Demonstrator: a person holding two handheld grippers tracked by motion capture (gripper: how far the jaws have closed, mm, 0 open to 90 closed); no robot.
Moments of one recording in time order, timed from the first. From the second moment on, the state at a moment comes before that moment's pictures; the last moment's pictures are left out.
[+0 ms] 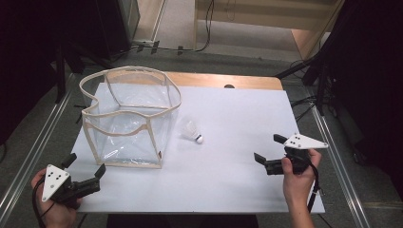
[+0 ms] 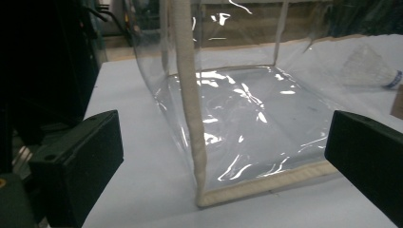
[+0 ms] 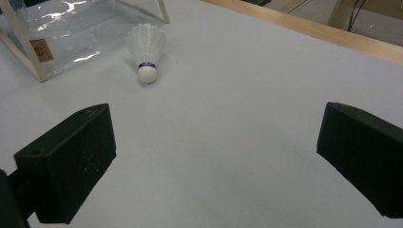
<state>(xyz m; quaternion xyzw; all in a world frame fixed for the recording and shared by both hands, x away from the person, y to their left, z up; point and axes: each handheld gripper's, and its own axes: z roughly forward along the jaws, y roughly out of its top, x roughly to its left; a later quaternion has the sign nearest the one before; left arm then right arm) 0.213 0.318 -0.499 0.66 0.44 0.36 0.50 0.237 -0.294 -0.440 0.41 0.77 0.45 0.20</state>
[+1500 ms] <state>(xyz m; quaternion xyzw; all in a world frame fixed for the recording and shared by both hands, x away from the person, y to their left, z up) 0.211 0.317 -0.500 0.67 0.42 0.36 0.50 0.291 -0.249 -0.423 0.36 0.81 0.42 0.18</state>
